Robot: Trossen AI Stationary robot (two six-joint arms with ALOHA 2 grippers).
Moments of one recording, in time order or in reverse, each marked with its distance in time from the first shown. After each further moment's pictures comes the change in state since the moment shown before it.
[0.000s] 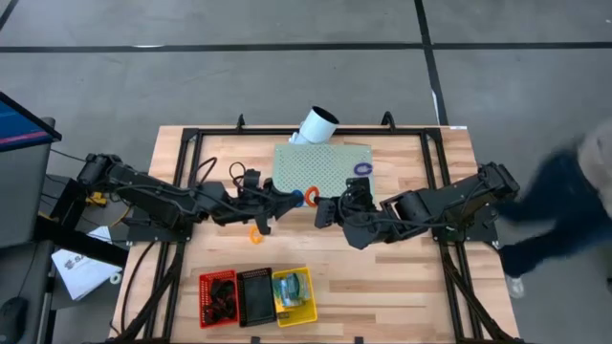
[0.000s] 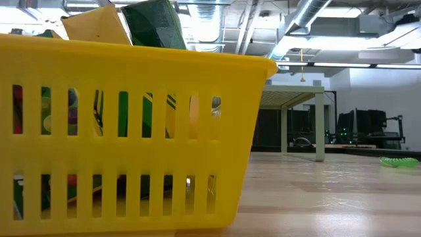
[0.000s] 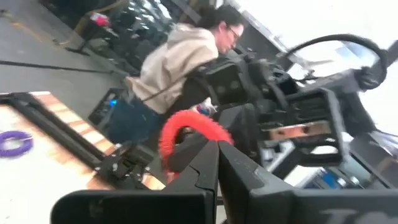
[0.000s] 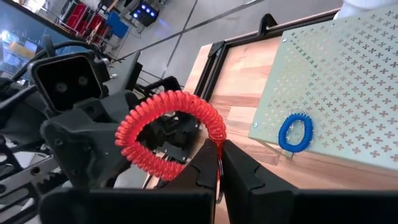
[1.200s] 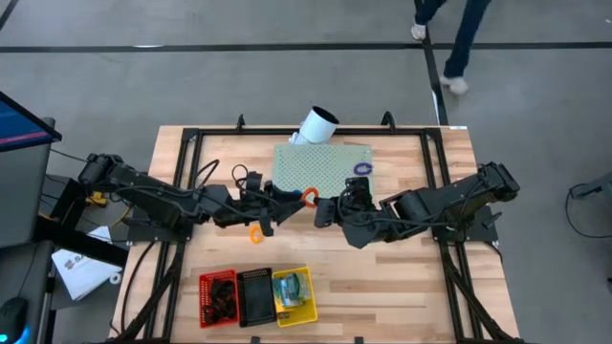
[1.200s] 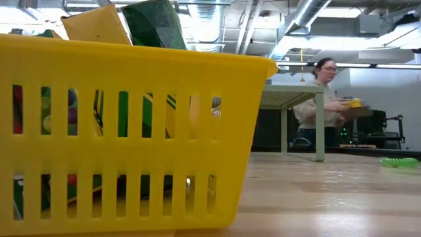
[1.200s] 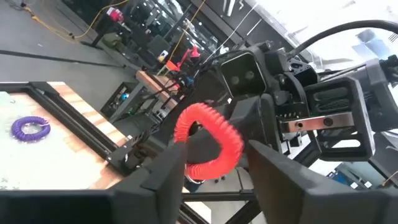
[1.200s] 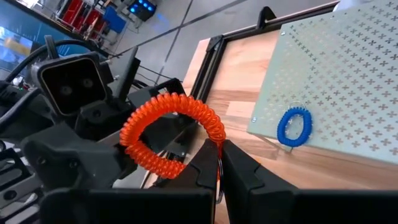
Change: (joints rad) left arm -0.011 0.015 0.000 -0.035 -0.041 -0.032; right arm -0.002 0.000 0.001 -0.011 -0.027 0.014
